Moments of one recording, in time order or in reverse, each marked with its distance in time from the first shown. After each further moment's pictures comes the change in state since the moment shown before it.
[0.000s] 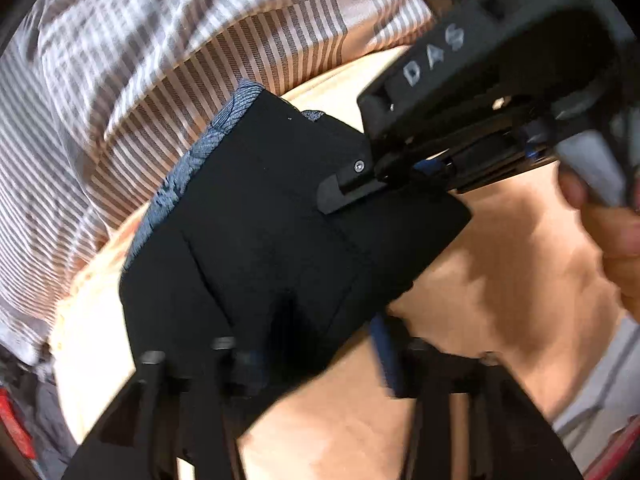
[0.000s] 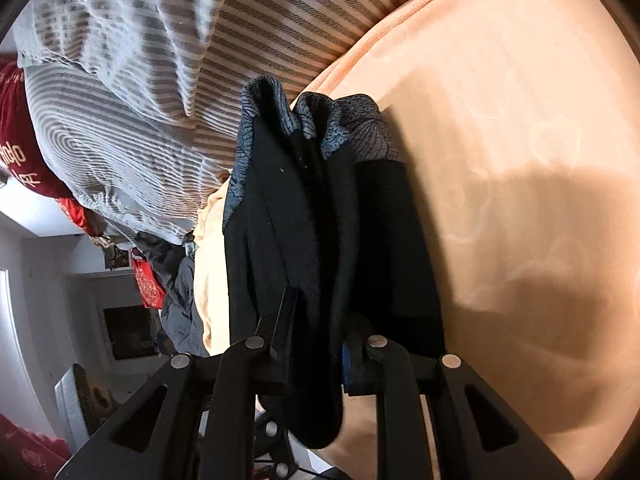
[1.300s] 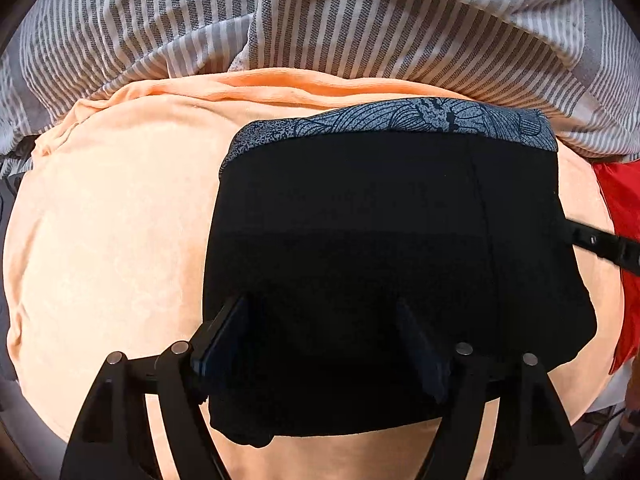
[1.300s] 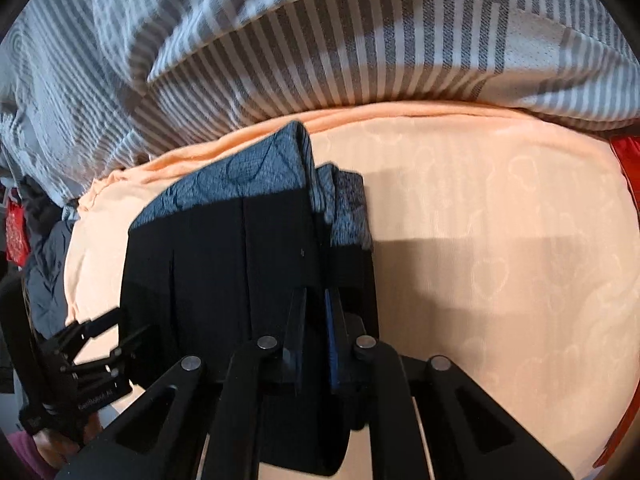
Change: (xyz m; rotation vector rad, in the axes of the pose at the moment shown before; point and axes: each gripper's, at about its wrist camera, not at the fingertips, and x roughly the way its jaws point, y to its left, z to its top) left arm 0.045 0.158 -0.042 -0.633 0.157 -0.054; right arm 0.021 0.078 0.016 -0.293 -0.039 -0.557
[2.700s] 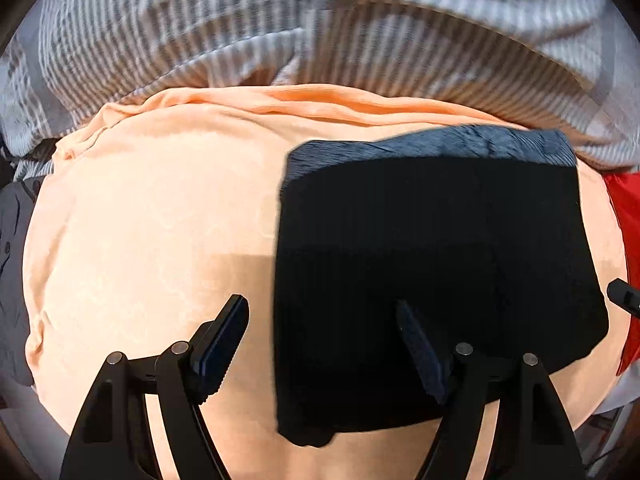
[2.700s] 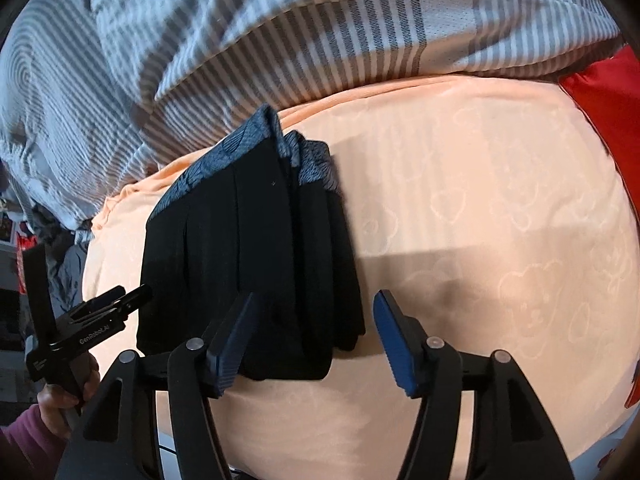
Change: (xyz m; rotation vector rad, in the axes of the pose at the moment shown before) left arm -0.014 0.043 0.011 -0.019 -0.014 0.033; right arm -0.043 -0.024 -0.045 0.131 -0.056 0.041
